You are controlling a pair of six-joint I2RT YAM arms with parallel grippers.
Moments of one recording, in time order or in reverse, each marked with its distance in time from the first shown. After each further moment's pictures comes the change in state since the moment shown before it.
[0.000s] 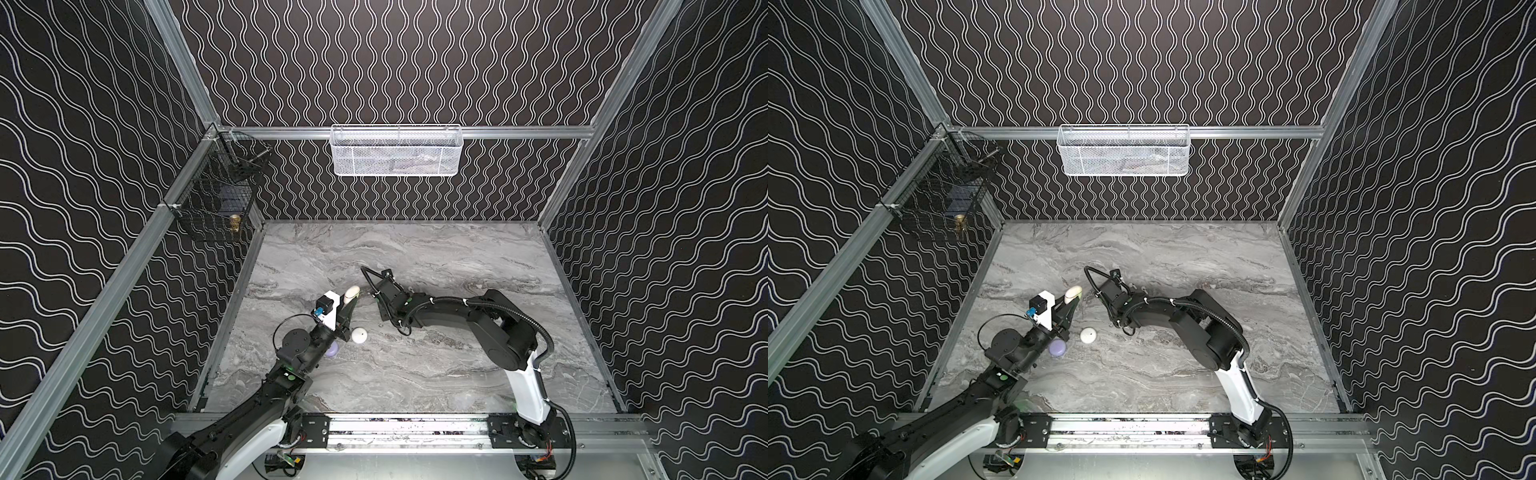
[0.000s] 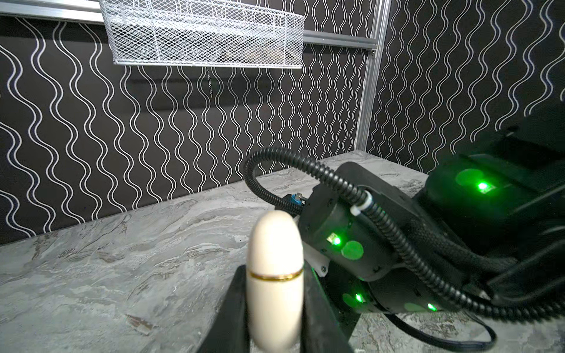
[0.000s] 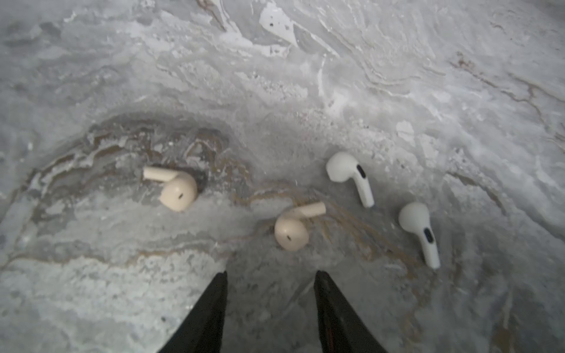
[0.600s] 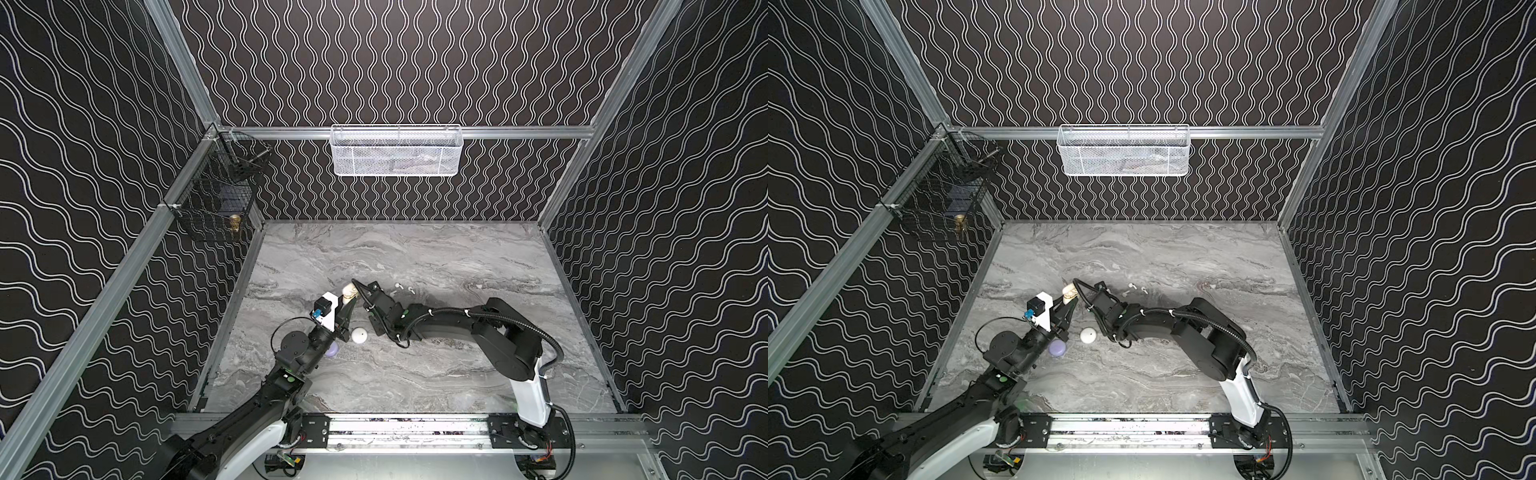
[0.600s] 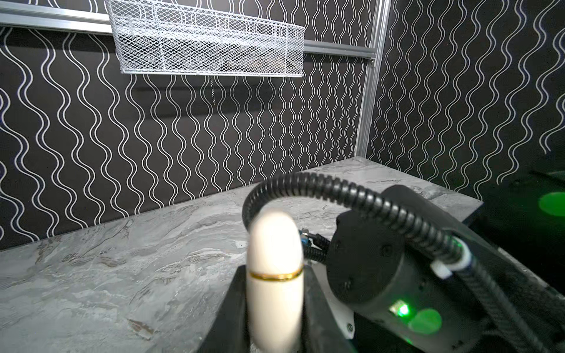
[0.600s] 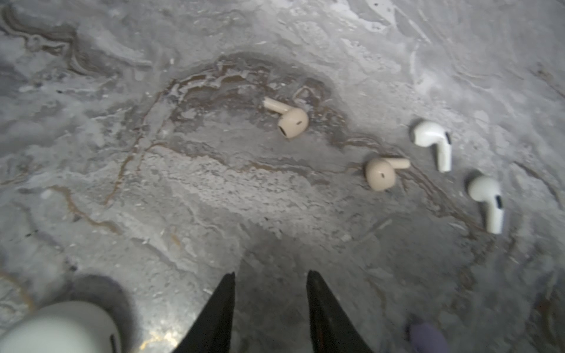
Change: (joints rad) left arm 0.000 -0.034 -0.015 0.013 -0.006 -0.003; right arm 0.100 -0.090 -0.094 0.006 -0.032 -0.079
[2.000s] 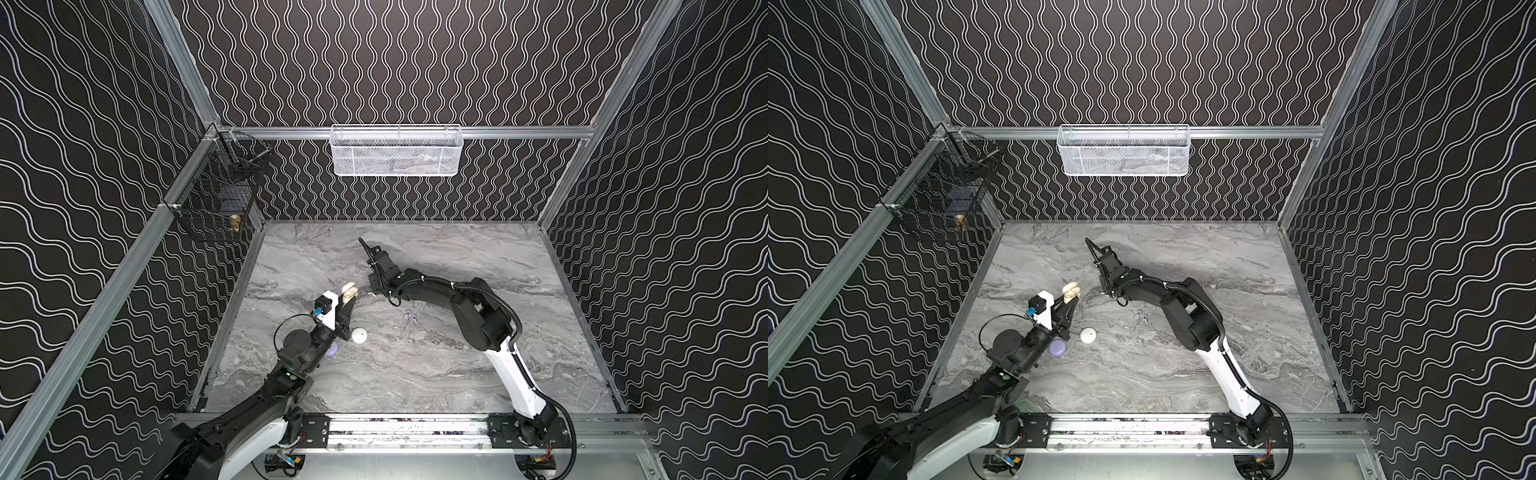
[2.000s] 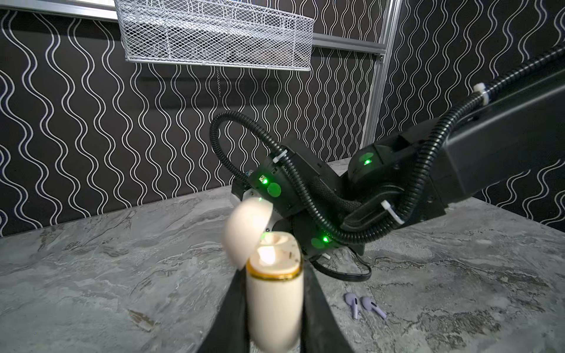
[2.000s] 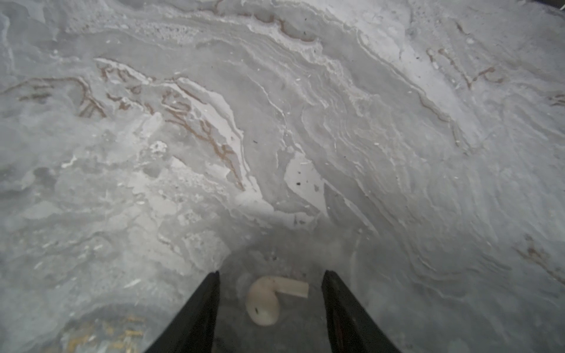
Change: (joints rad) left arm 0.001 0.068 -0.002 0.054 -0.019 -0.018; right arm -0.207 0.356 0.518 -0.042 -0.074 -0.129
